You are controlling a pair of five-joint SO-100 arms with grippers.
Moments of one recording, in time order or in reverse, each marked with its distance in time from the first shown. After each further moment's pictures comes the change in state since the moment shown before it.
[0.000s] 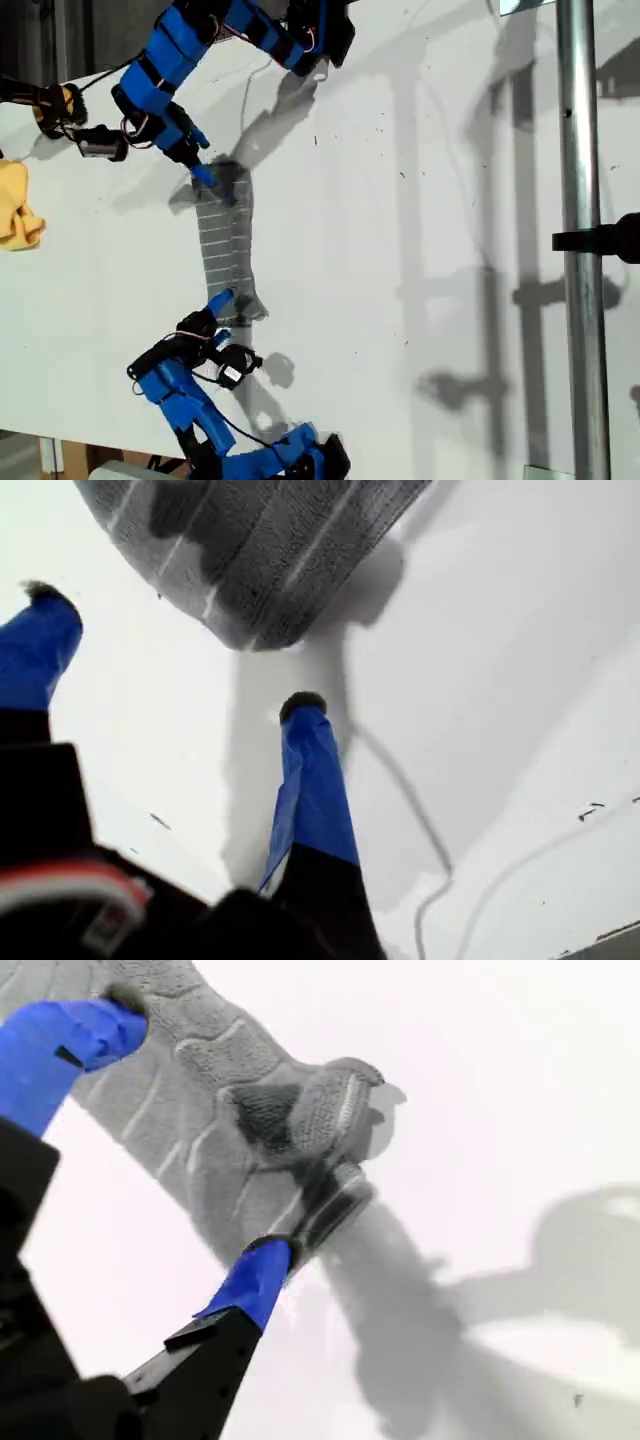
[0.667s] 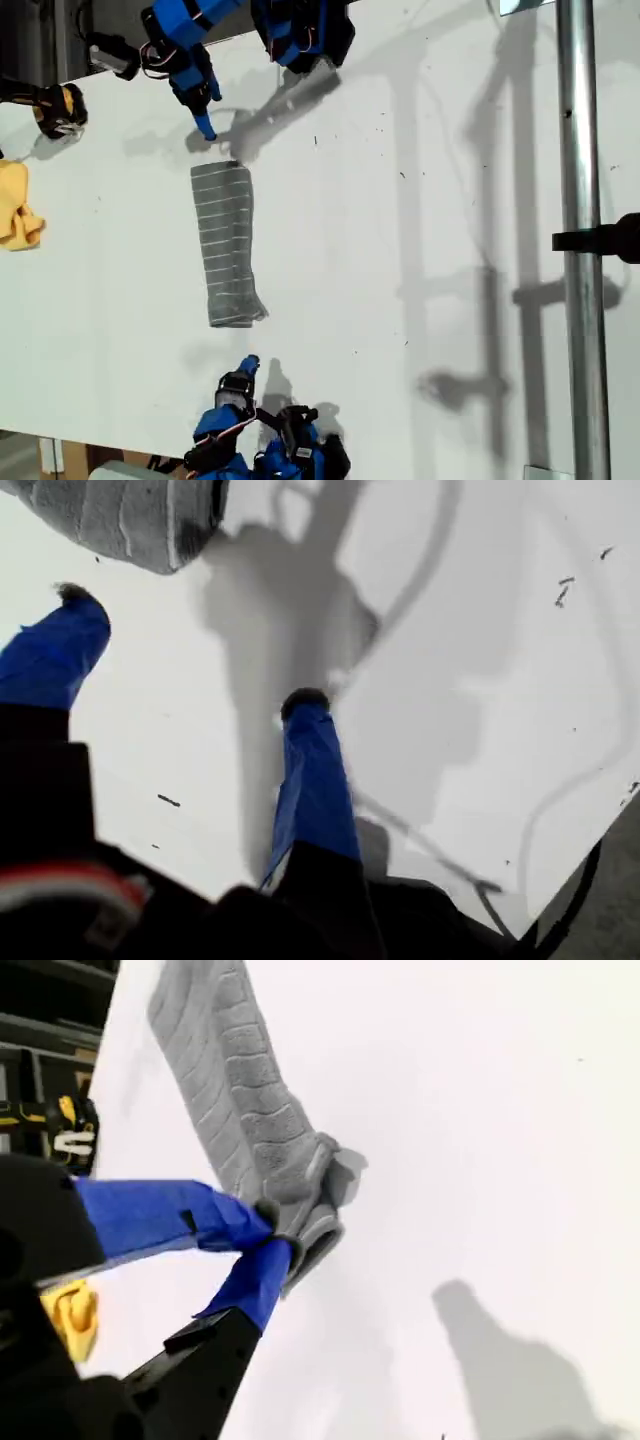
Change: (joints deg) arm 0 11.8 71.8 70.0 -27.5 -11.1; arm 1 10.9 42.7 40.7 -6.7 11.0
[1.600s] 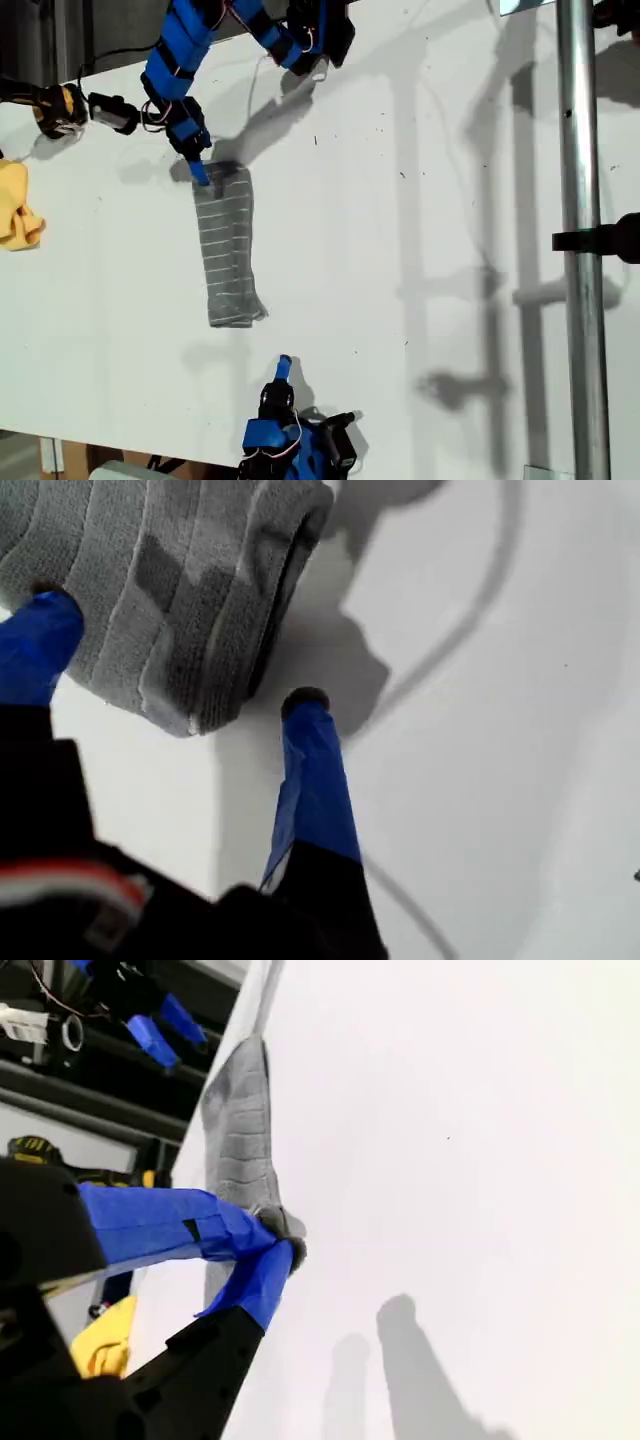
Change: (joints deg) arm 0 10.5 56.5 43.7 -1.8 -6.7; arm 1 -7.3 -37.8 -15.8 -24.5 -0.2
